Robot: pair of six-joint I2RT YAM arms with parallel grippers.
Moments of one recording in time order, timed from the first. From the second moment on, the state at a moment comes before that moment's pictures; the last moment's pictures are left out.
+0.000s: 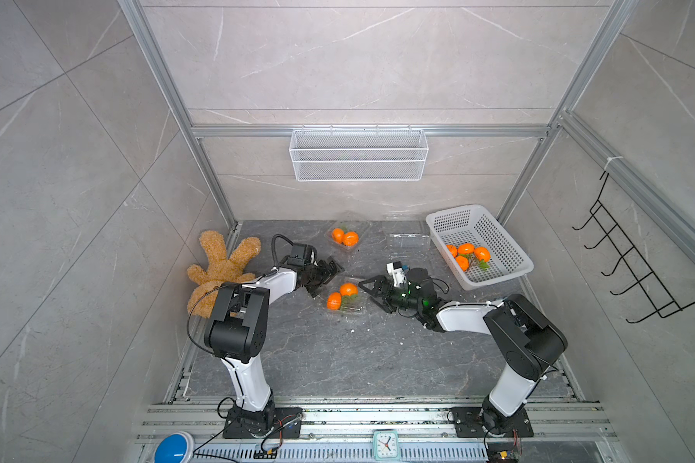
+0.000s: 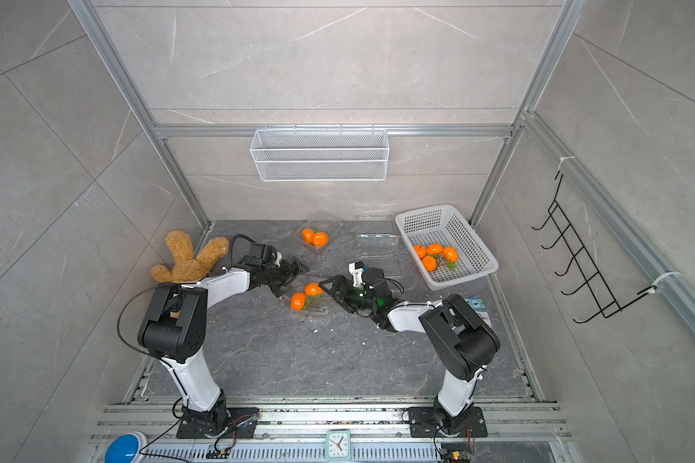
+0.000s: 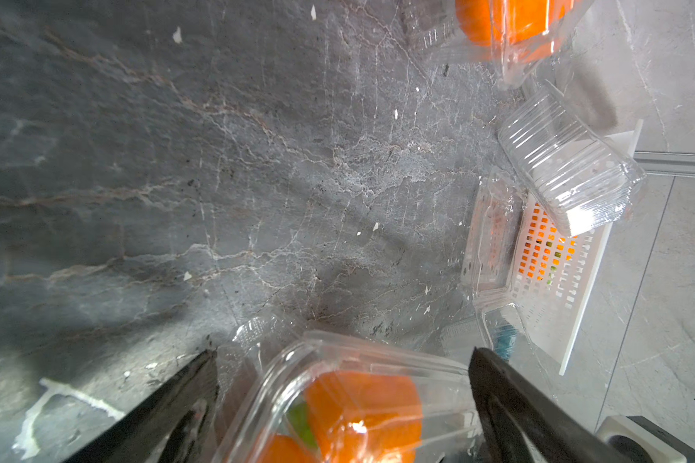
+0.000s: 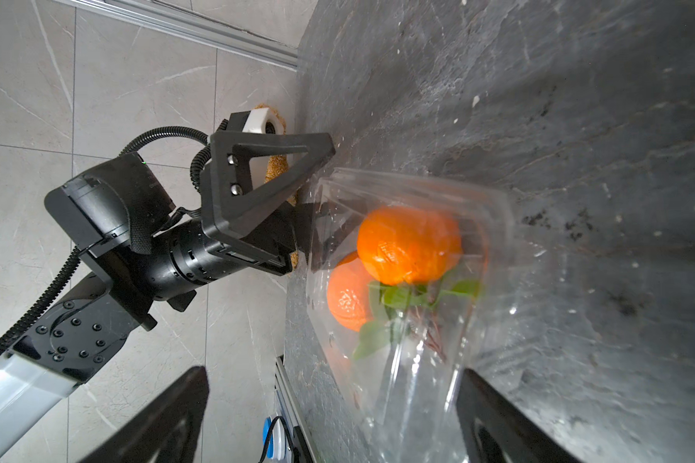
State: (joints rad) left arm -0.27 1.84 1.13 -0.20 0.48 -0.84; right arm 0.58 1.76 0.78 0.62 -0.52 1.13
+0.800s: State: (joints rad) left arm -0.28 1.86 1.13 -0.19 0.48 -0.86; right arm 0.59 1.82 0.75 0.77 -0.57 1.27
